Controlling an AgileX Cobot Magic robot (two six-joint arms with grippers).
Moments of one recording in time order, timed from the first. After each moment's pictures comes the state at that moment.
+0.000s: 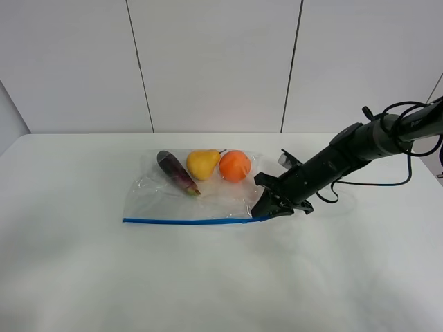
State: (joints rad) left arm 0.02 0.00 -0.49 -0.05 1.07 0.01; right arm 0.14 2.18 -1.25 0.98 0.90 -0.65
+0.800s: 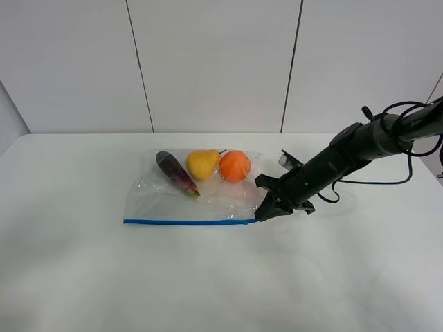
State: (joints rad) left arm 0.02 0.00 -0.49 -0.05 1.07 0.01; right arm 0.14 2.18 -1.25 0.96 0.89 -0.65
